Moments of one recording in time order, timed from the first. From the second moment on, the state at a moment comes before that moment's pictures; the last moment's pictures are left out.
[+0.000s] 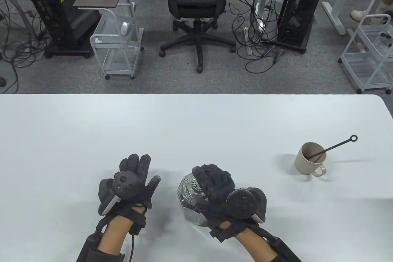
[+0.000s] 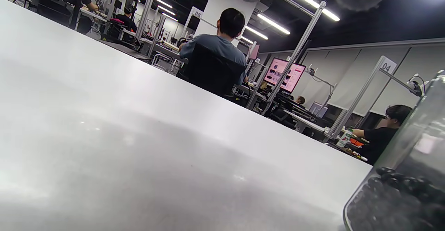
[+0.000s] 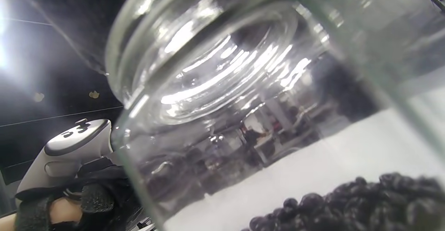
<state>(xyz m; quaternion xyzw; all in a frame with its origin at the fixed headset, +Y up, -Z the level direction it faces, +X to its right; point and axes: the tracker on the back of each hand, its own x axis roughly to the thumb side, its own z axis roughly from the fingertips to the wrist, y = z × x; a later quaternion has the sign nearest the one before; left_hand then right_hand) -0.236 -0.738 -0.310 0.00 -0.06 0.22 0.97 0.067 -0.705 -0.269 0.28 -0.13 0.87 0.38</state>
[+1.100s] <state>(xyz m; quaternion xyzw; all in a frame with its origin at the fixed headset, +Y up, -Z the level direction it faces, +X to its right) -0.238 -0.743 -0.308 -0.03 -0.06 0.24 0.97 0.202 -0.725 -0.305 0.10 -0.14 0.92 0.36</state>
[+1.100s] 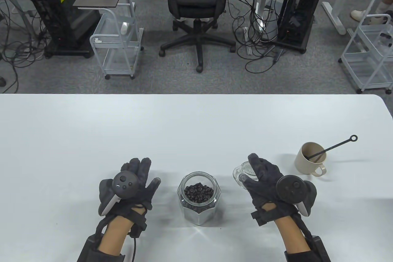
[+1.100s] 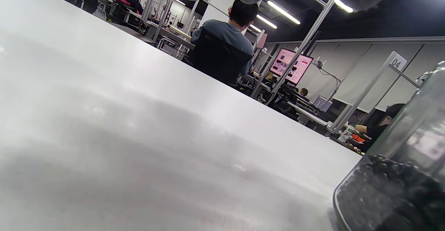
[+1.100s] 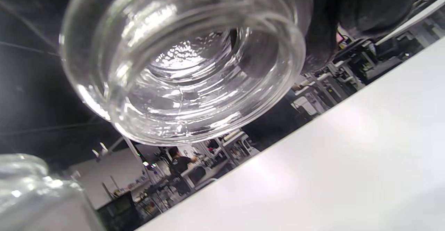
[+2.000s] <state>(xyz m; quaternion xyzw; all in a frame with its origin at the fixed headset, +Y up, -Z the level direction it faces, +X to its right) -0.242 -0.742 -0.308 -0.05 -0.05 0.25 0.97 0.215 -0.760 -0.319 0.04 -0.04 0.95 0.31</state>
